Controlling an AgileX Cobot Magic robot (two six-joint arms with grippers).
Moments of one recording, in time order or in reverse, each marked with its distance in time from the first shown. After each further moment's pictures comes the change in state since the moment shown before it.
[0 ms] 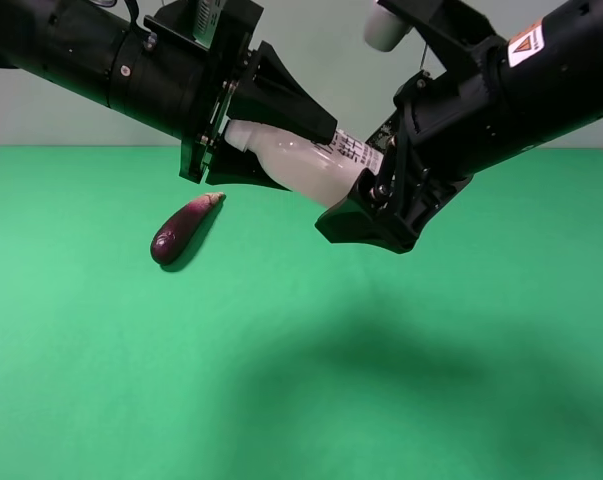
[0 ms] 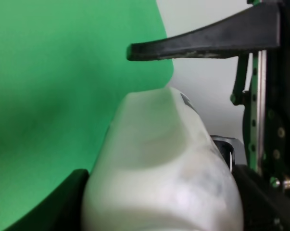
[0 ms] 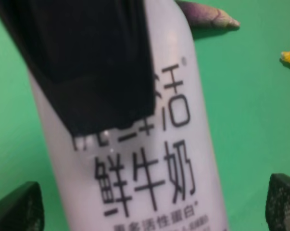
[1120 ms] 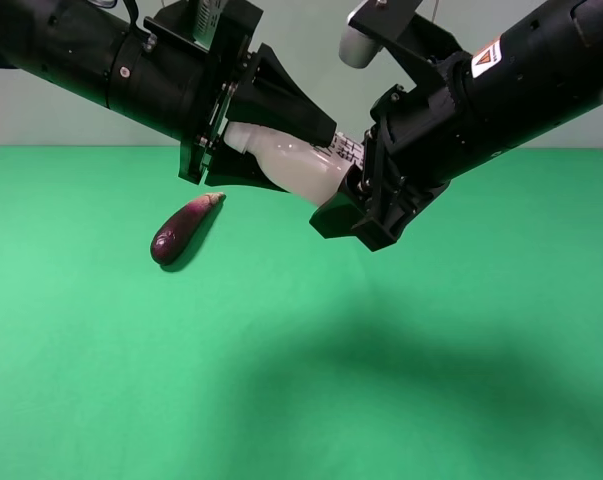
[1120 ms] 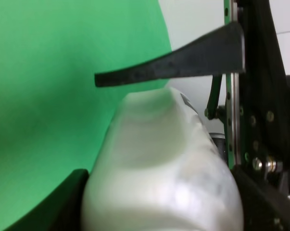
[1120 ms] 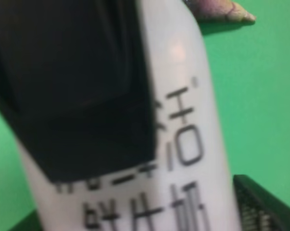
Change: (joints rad) left arm 0.000 0.000 0.000 0.008 0.003 0.000; right arm 0.000 0.065 -0.023 0.041 0.003 -0.040
